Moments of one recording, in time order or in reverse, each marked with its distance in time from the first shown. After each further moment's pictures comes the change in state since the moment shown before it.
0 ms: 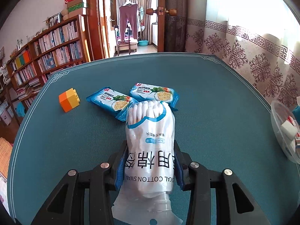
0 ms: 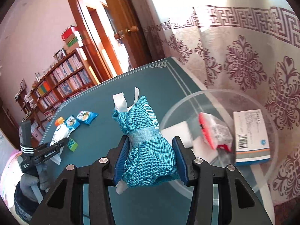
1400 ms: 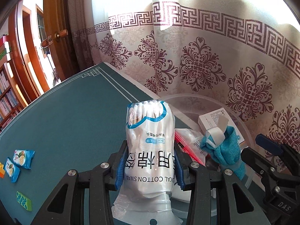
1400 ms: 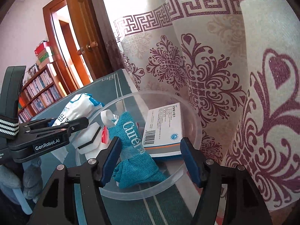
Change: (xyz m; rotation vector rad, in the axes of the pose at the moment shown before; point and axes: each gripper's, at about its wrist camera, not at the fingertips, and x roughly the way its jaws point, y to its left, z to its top) left arm -0.001 -0.289 0.037 0.364 -0.003 -0.319; right arm -0.031 -0.105 -0.019 0.056 -0.122 -0.194
